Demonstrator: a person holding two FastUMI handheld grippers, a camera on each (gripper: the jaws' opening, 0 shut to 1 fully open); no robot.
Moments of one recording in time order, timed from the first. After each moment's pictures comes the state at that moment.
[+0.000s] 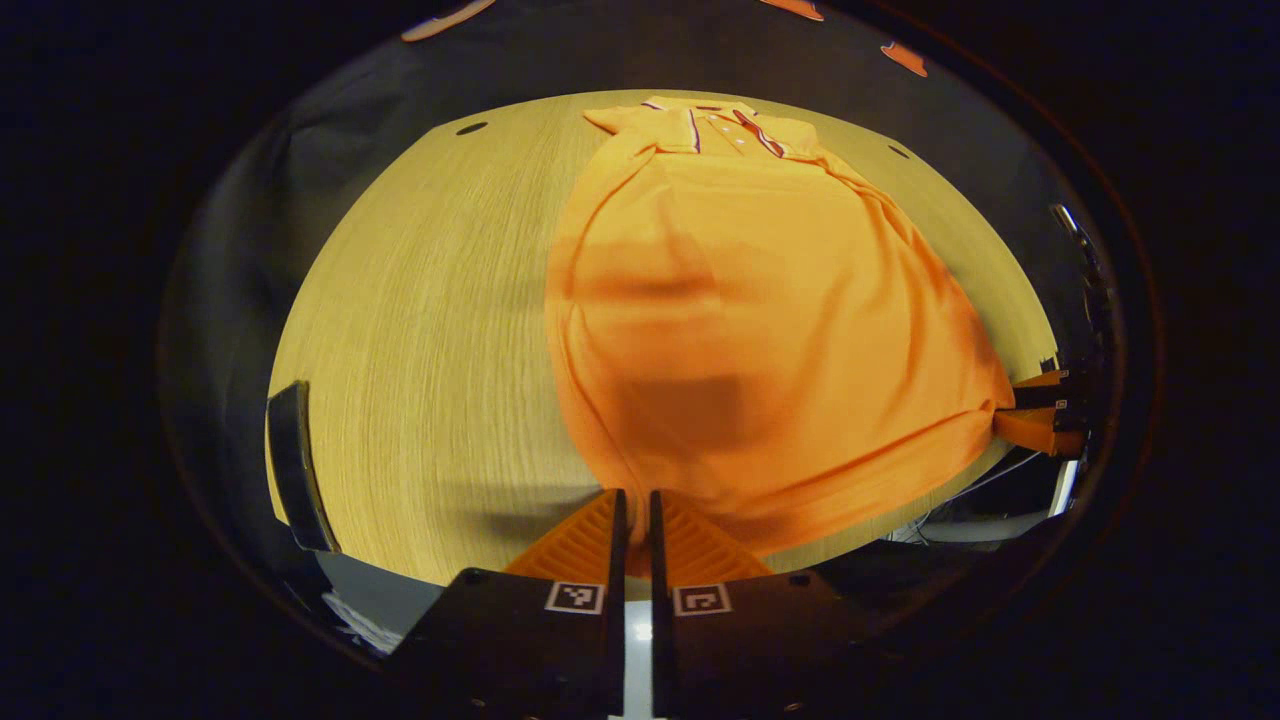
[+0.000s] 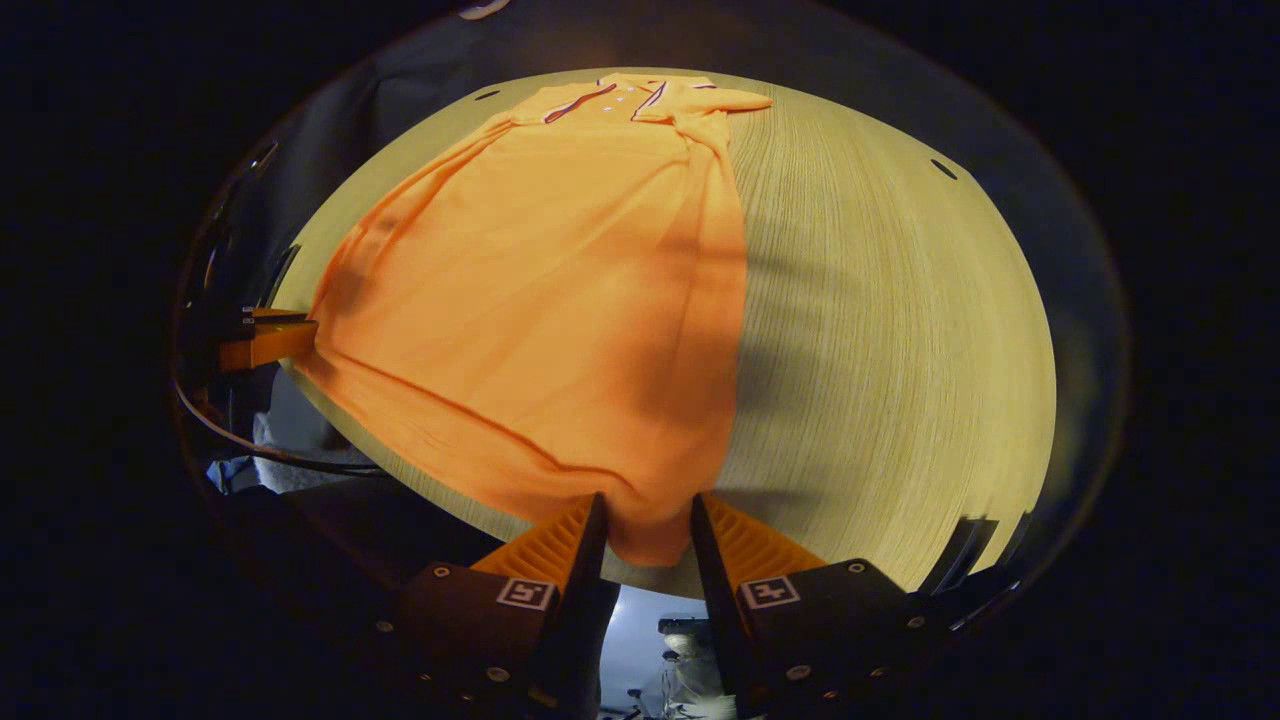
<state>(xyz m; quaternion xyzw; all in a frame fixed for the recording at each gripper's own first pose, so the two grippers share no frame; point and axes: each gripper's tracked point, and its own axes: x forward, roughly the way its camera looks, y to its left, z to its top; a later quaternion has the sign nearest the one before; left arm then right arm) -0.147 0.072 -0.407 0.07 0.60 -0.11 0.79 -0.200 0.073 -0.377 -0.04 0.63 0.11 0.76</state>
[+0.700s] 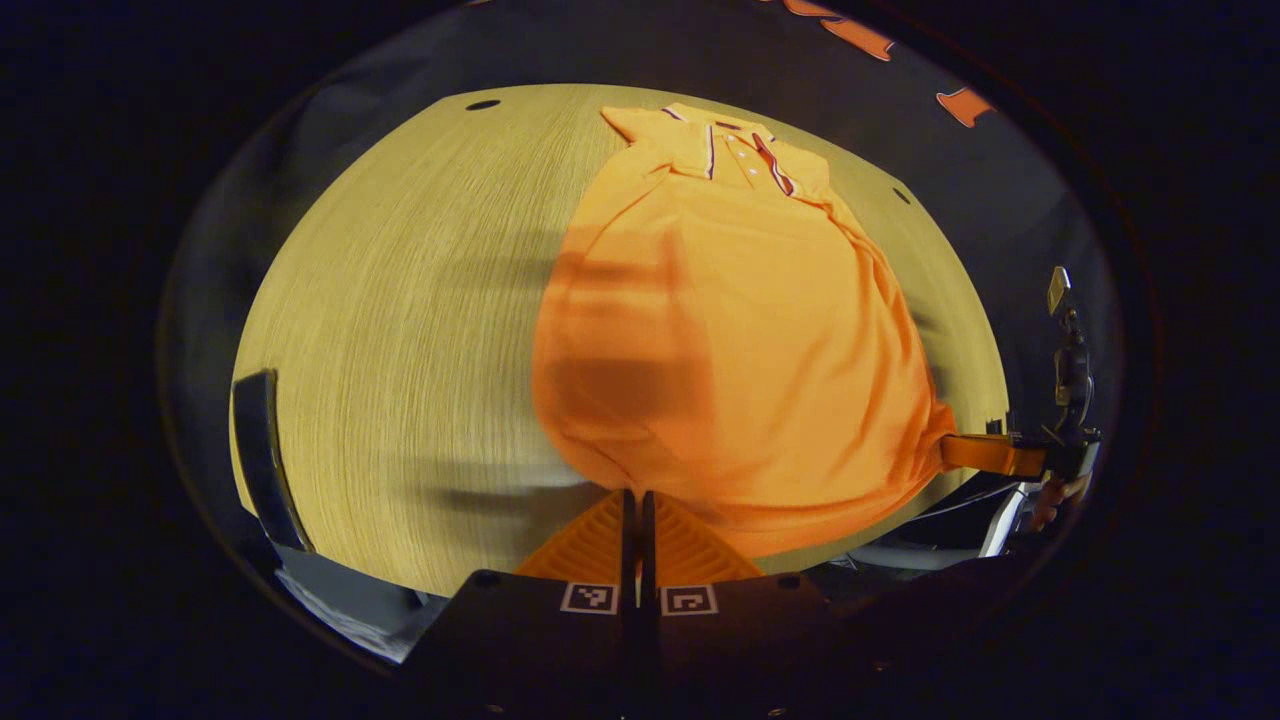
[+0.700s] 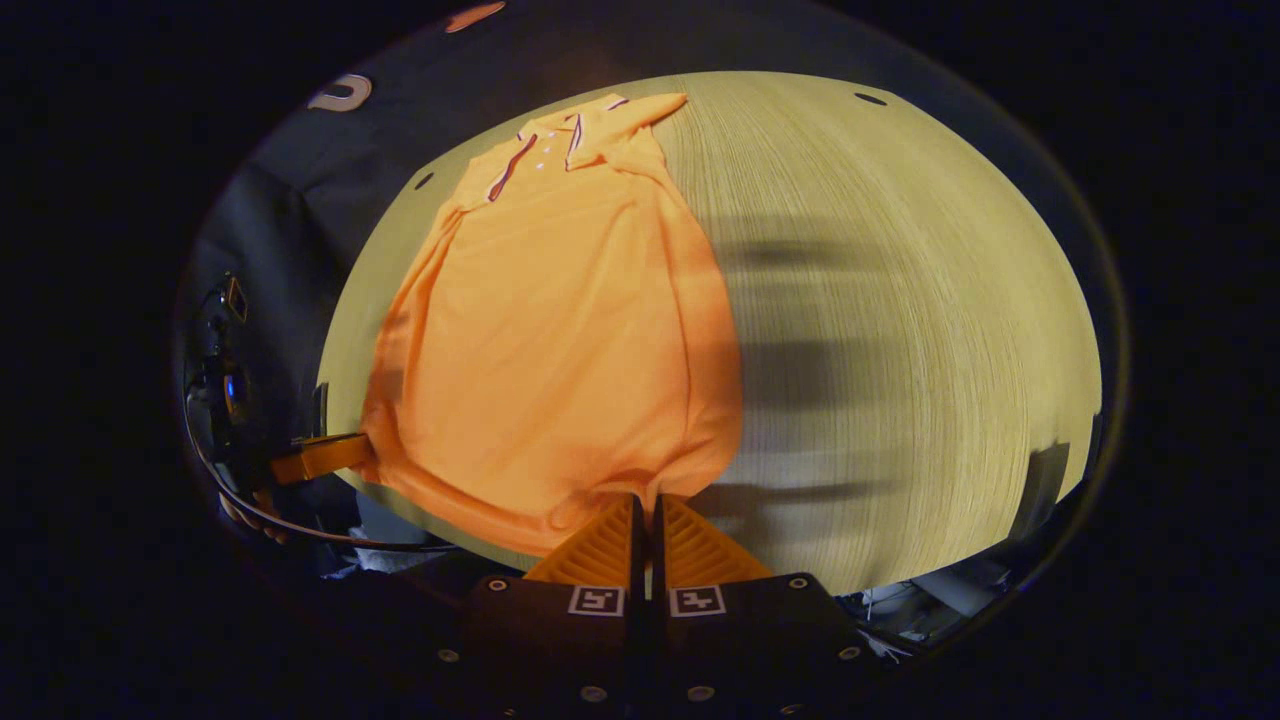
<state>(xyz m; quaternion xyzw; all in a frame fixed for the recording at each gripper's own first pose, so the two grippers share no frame) -0.109 0.060 -0.379 -0.05 0.62 -0.13 0.77 -0.164 0.104 -0.351 0.14 0.62 0.06 0.77</state>
